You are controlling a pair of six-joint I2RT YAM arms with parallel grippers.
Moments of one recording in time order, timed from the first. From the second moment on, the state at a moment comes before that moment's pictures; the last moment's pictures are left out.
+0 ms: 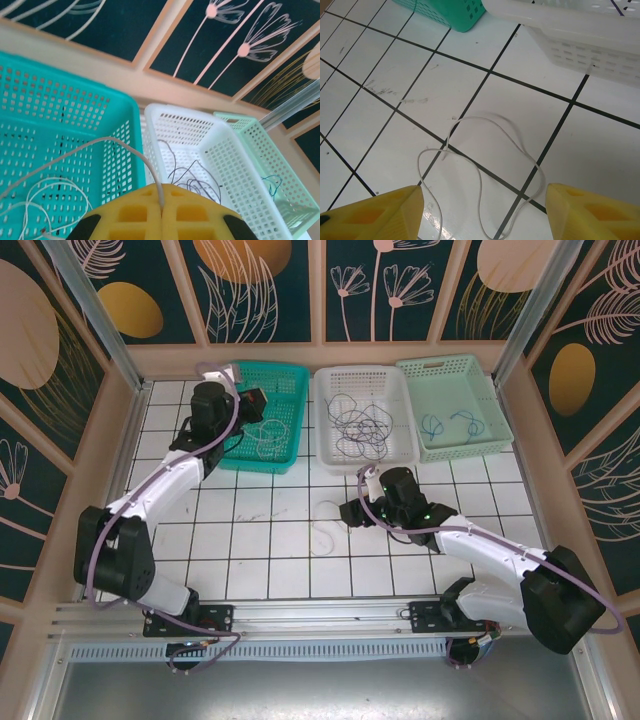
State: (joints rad) left arm -0.30 1.52 1.10 0.14 0.18 -0.57; right arm 0.69 1.15 0.55 -0.07 -0.21 0.29
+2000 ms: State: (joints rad) left arm -0.30 1.07 0.65 -0.03 0.15 -0.67; right arm 0.81 1.49 0.80 -0.41 -0.13 0.20
